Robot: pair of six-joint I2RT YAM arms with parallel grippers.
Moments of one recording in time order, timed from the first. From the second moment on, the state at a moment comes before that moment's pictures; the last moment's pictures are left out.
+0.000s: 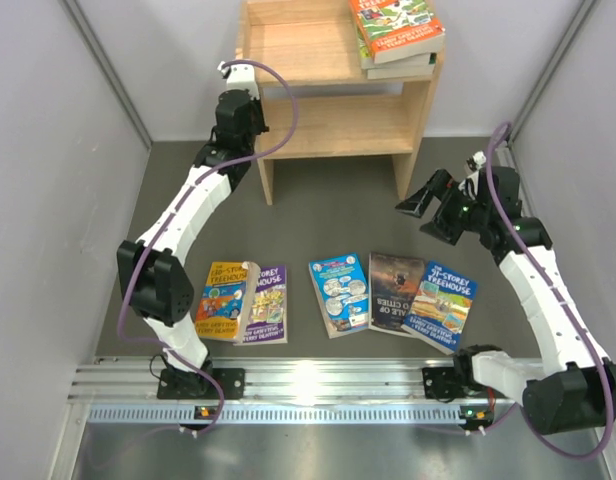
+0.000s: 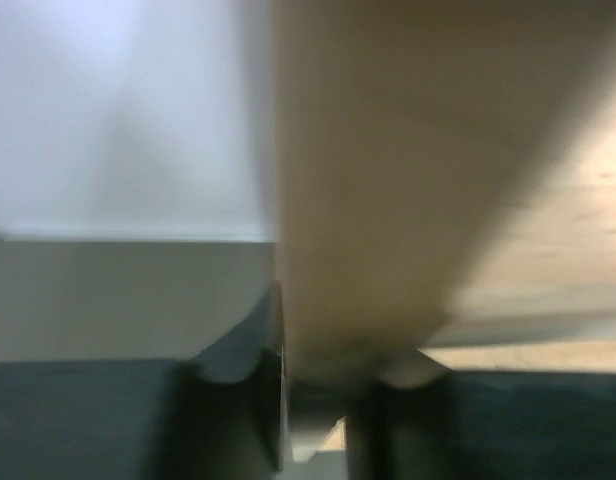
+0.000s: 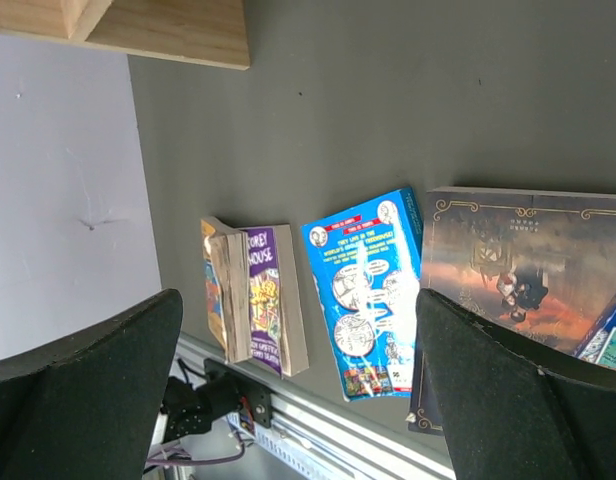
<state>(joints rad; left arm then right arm) -0.33 1.76 1.69 -0.05 -0.28 -0.19 0.13 1.09 1.08 -0.62 -0.42 0.74</state>
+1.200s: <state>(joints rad) -0.30 1.15 1.29 -0.38 -0.24 -0.13 0.14 1.09 1.08 -0.62 -0.44 0.74</state>
